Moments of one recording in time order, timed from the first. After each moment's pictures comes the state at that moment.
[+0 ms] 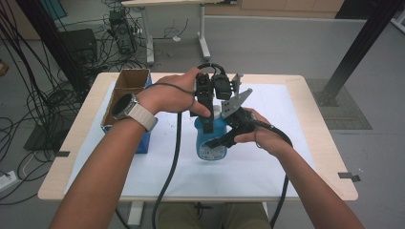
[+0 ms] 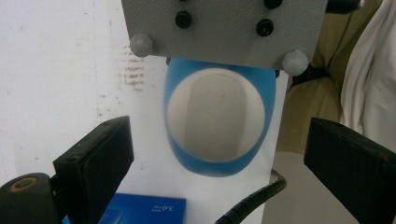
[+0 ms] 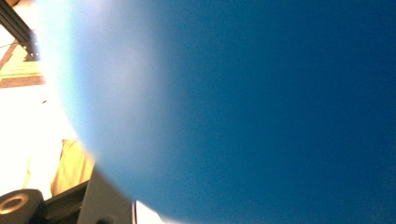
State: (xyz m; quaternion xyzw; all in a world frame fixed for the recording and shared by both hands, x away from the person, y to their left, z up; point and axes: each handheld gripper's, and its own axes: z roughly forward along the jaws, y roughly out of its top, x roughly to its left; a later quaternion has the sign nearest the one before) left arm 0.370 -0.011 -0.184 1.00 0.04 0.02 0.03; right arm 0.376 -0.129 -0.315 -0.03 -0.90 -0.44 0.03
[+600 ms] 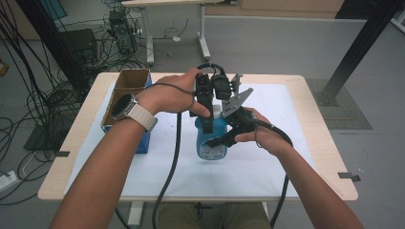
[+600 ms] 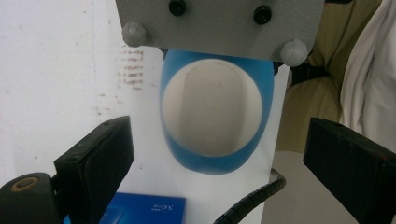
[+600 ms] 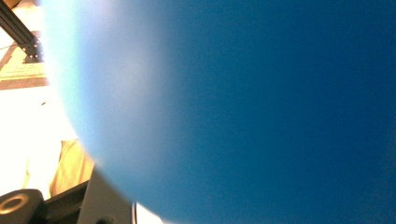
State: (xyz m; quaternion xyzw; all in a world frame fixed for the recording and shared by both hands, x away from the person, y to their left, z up) left arm 0.370 -0.010 -0.185 1.00 0.04 0.02 0.03; right arm 0.377 -0.130 -0.314 -0.03 -0.90 -0.44 0.02
